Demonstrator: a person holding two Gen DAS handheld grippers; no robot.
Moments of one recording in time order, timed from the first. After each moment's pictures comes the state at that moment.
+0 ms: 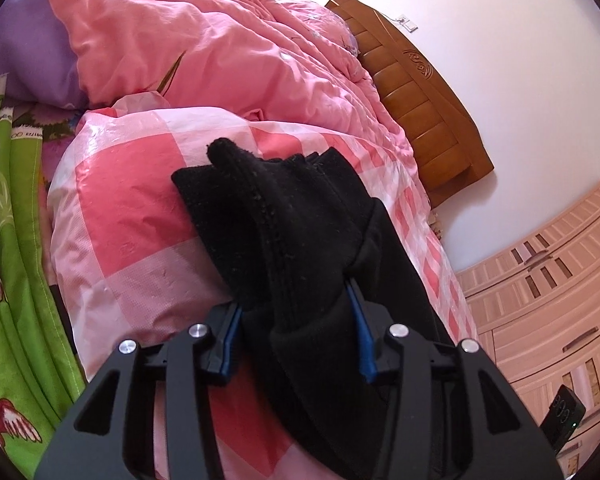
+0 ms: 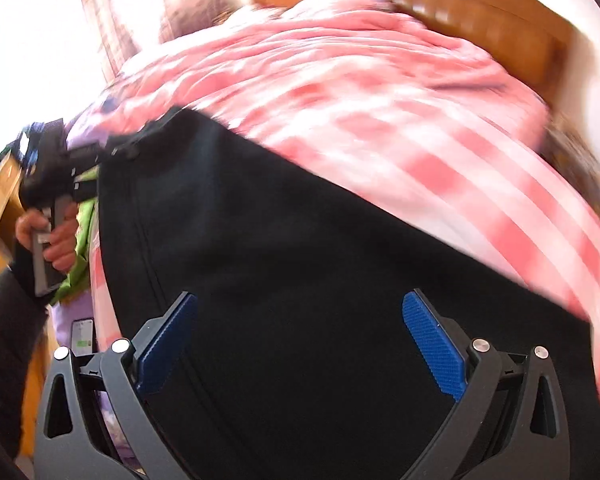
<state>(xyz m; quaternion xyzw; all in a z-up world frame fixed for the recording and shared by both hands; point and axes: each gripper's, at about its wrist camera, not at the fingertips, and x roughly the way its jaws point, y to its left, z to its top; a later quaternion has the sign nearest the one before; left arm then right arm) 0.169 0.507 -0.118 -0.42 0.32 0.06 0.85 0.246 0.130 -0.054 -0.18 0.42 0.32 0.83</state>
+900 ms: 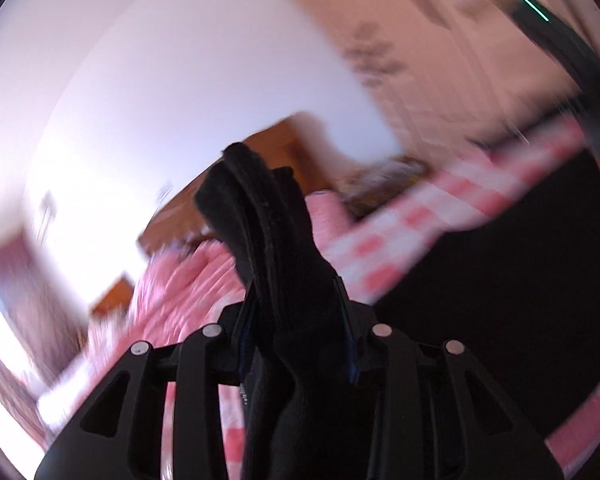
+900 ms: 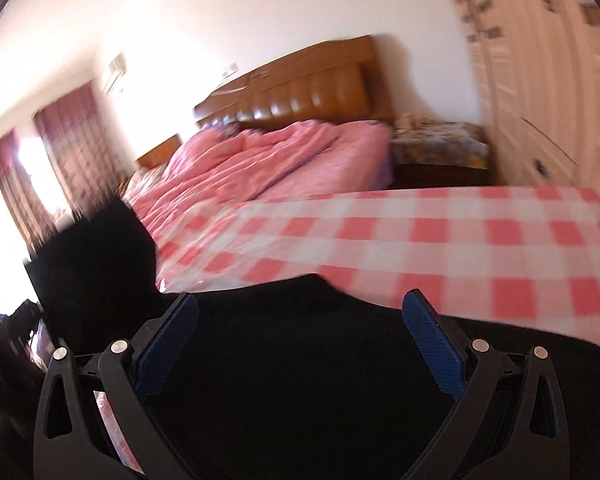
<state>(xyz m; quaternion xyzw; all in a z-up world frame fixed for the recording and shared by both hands) 0.098 0.052 -0.013 0.35 0.12 -0.07 0.92 0.158 -0.193 0.022 0.13 0.27 0.12 0.95</state>
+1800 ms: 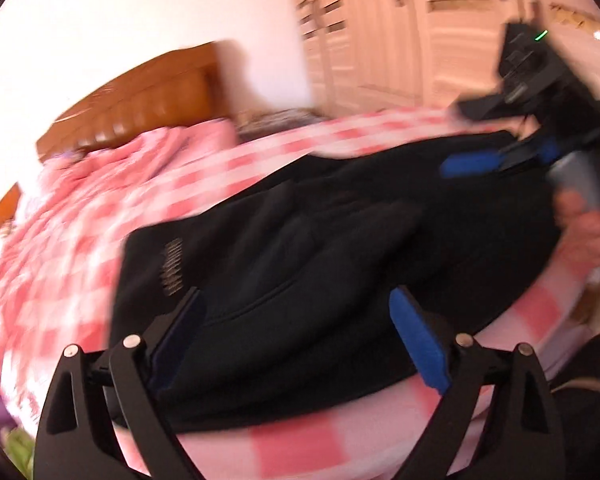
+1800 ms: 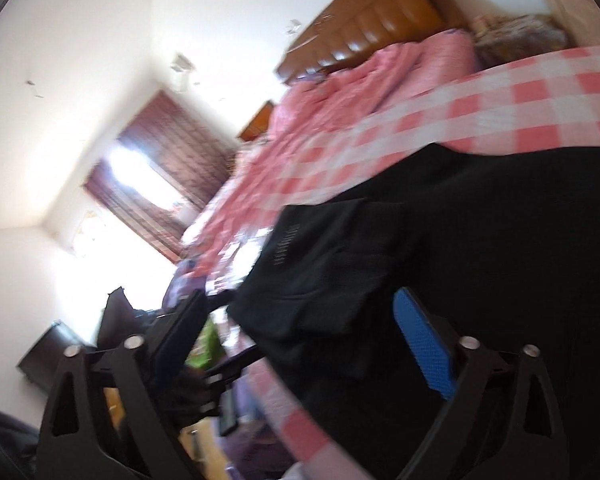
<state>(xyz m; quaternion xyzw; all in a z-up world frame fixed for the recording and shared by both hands) 0.066 0.108 -0.036 0.18 0.30 -0.19 0.92 0.119 -0.161 -0.036 0.27 0.35 0.36 0.82</state>
